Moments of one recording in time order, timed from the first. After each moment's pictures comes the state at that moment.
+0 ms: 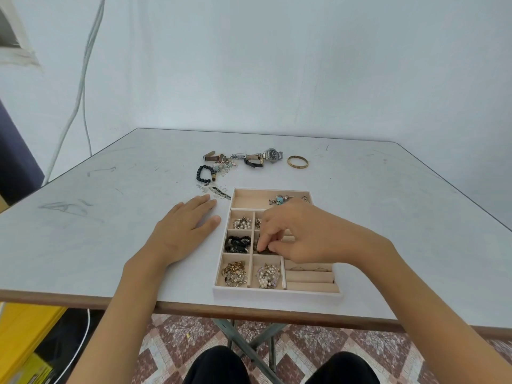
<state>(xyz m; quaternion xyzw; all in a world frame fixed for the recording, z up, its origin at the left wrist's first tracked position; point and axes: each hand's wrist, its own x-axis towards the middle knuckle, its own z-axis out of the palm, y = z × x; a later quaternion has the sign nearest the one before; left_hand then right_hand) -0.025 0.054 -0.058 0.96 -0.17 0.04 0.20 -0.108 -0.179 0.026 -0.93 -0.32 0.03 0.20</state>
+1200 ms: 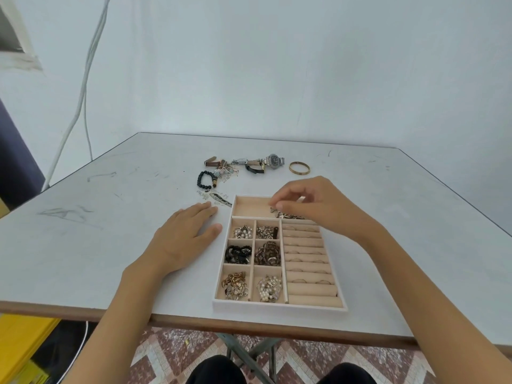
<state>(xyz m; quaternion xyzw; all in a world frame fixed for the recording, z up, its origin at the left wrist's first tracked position) -0.026 0.052 -0.054 0.97 -0.16 0.04 0.19 -0.061 -0.213 0.021 -0.88 -0.20 -0.04 0.42</state>
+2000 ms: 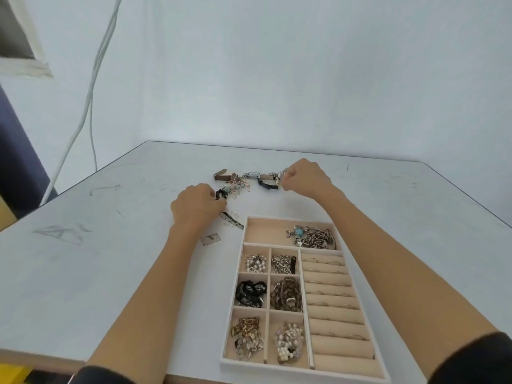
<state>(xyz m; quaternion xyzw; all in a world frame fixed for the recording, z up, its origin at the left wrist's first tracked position) 0.076 0.024 -0.026 0.96 0.07 0.12 0.23 0.102 -0.192 0.013 -0.96 0.02 -0.07 0.27</state>
